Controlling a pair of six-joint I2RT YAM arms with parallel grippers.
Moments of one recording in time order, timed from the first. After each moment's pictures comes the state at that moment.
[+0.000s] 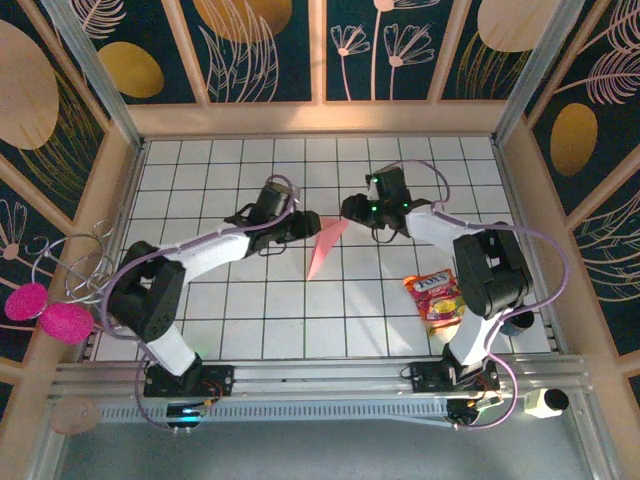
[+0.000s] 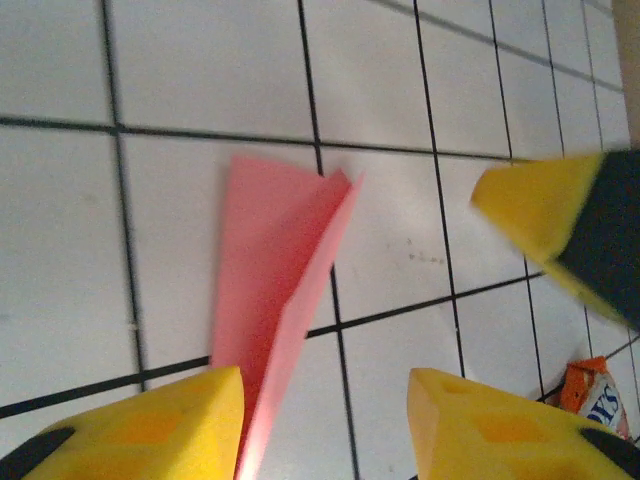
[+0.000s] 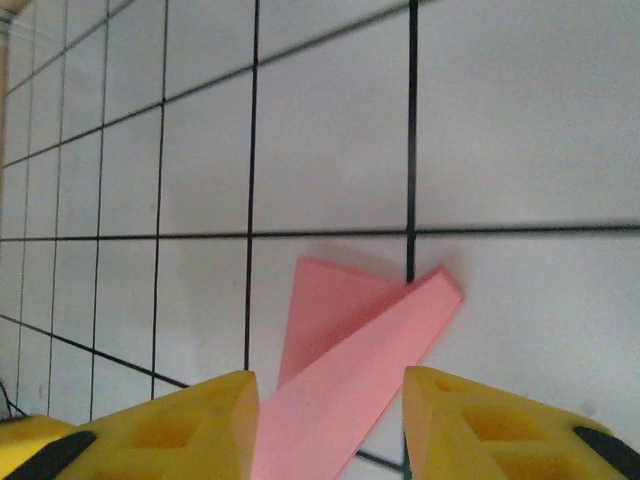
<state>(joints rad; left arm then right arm) -0.57 1.65 1.00 -0.09 0.20 -0.74 0.45 1.76 1.08 -0.12 -0.31 0.65</state>
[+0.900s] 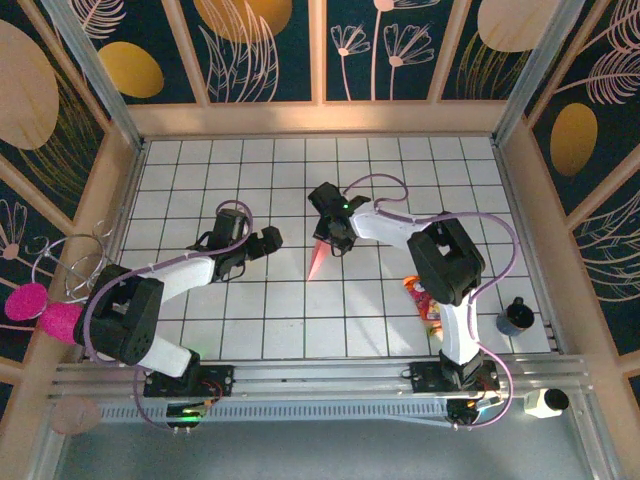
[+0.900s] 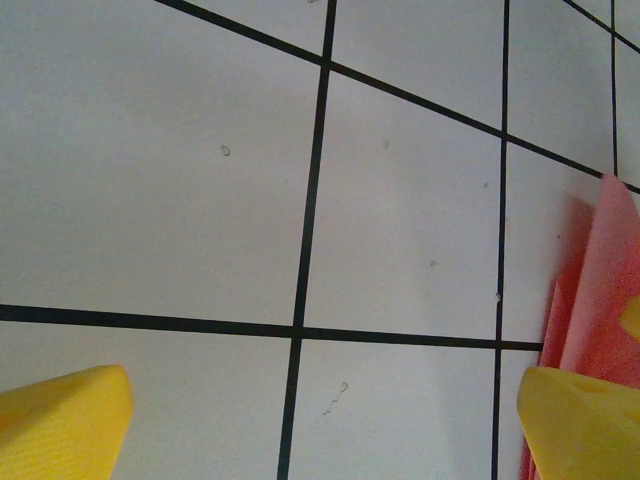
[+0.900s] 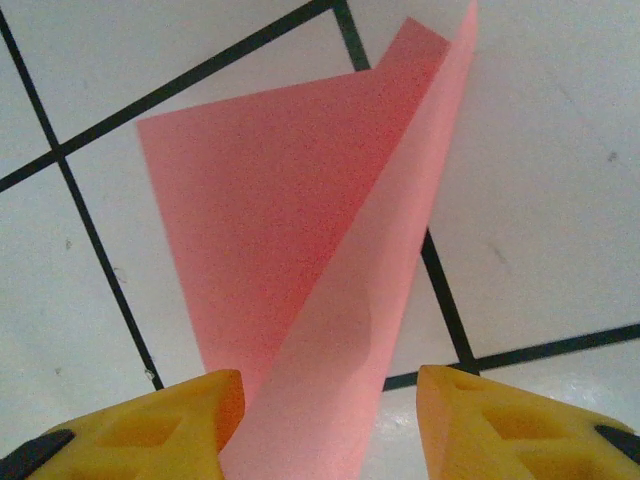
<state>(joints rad) -0.37 1.50 0.65 0.03 0.11 -0.69 0.74 2.00 1.41 -0.59 0.11 1.06</state>
